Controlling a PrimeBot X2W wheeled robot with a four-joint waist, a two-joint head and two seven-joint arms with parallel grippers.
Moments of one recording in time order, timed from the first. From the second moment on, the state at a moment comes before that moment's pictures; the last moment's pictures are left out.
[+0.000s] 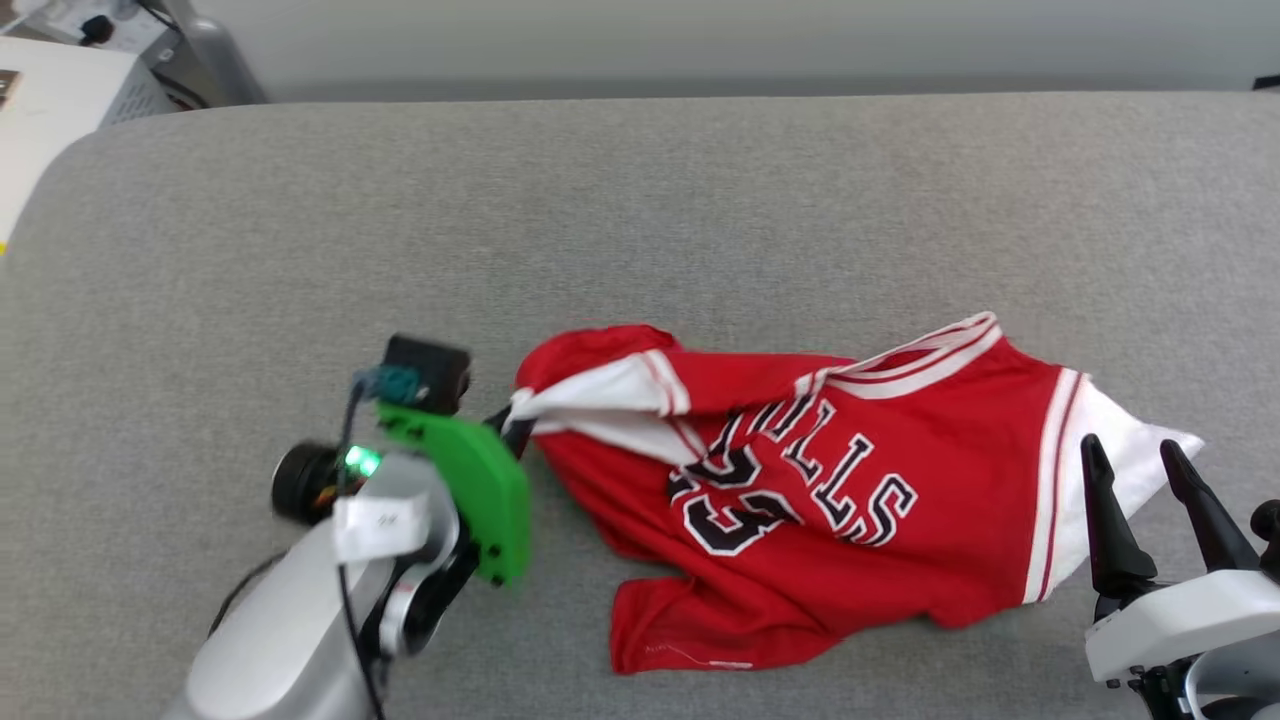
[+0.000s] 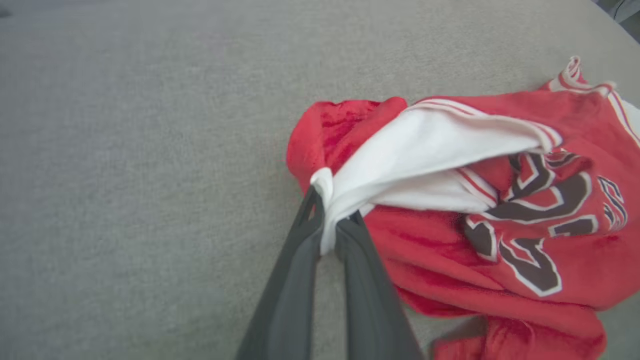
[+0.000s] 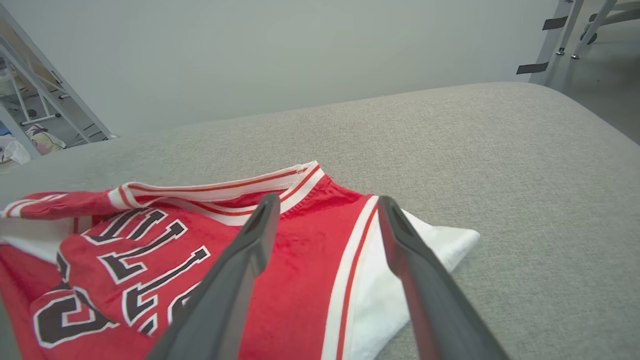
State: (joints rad) left arm -0.45 0.41 -0.62 0.17 -0.70 0.12 0.32; right arm 0.09 -0.05 -0.13 -0.21 0.26 0.13 0.09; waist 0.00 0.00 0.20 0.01
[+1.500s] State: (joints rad) left arm -0.17 0.52 -0.67 -0.09 -0.68 0.18 0.28; right arm 0.12 -0.05 -0.14 -0.28 0.25 0.13 0.16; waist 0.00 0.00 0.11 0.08
